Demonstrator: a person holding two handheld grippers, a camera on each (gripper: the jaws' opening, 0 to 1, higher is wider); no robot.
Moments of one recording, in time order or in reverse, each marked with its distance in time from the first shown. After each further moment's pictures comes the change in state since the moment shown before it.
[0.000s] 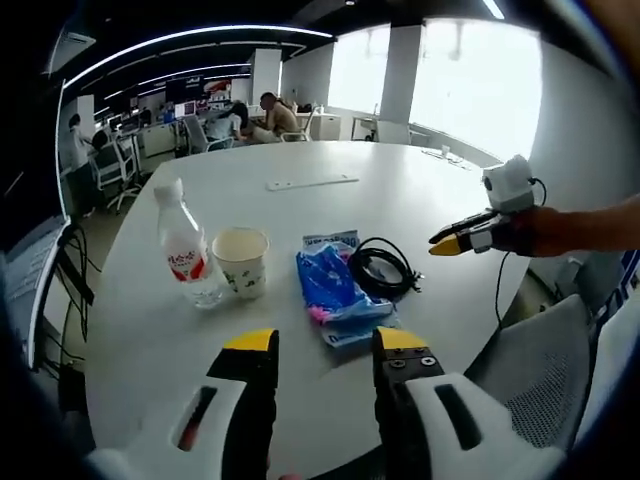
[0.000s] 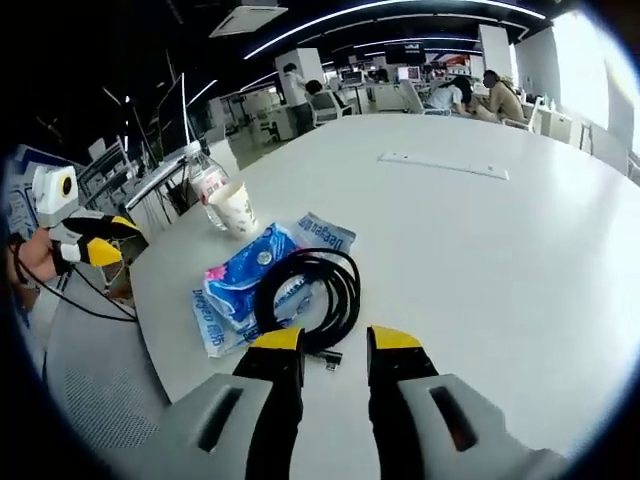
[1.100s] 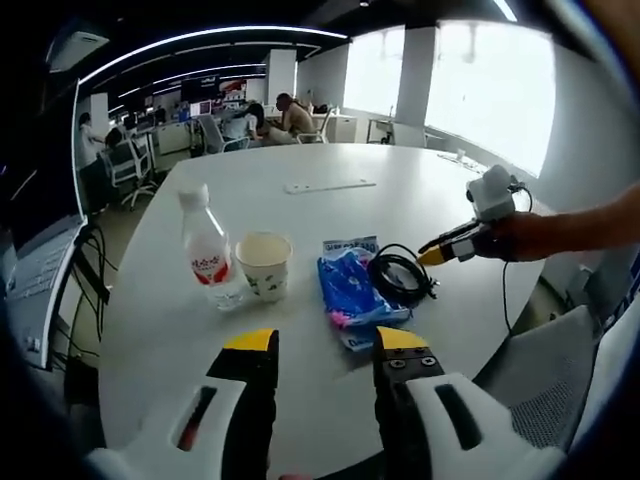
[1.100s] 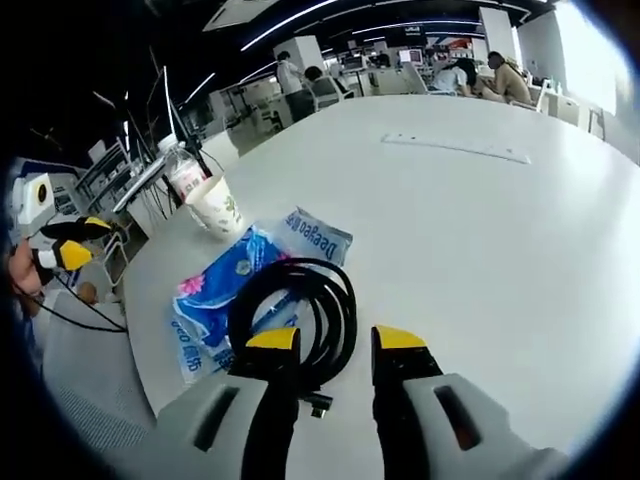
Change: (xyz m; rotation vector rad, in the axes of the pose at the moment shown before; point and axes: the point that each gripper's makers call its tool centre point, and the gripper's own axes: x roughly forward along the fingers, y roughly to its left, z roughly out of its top) left arm -0.005 0.019 0.008 -0.020 -0.002 0.060; right arm 0.054 -0.009 0.005 0.024 0.071 0.046
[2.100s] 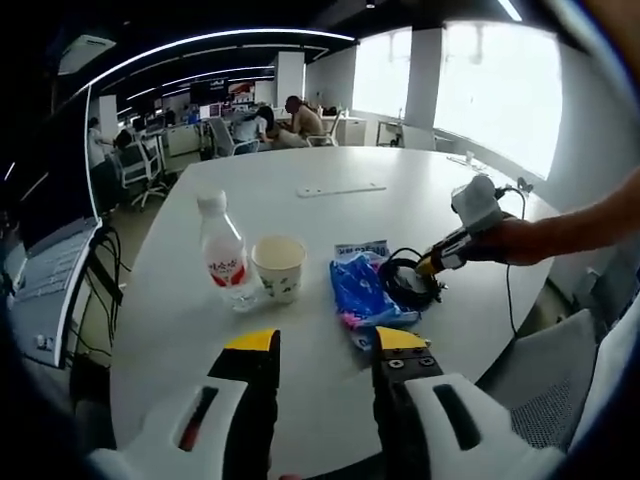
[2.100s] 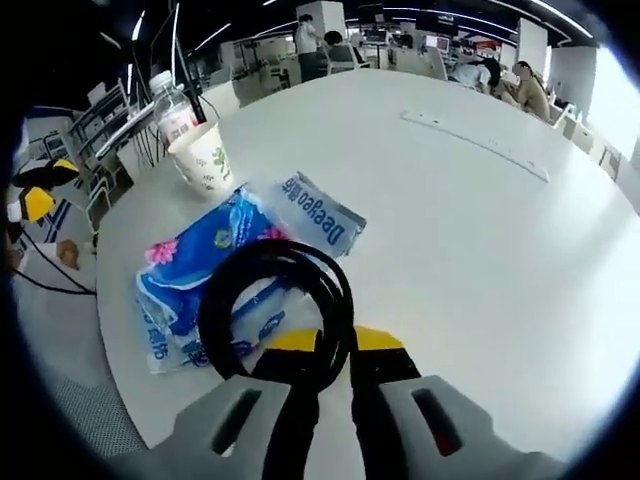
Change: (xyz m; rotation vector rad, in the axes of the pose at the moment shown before) left arm -0.010 0.010 0.005 -0.009 -0.013 0.048; right arm 0.025 -0.012 -0.007 -0.136 0.144 -0.093
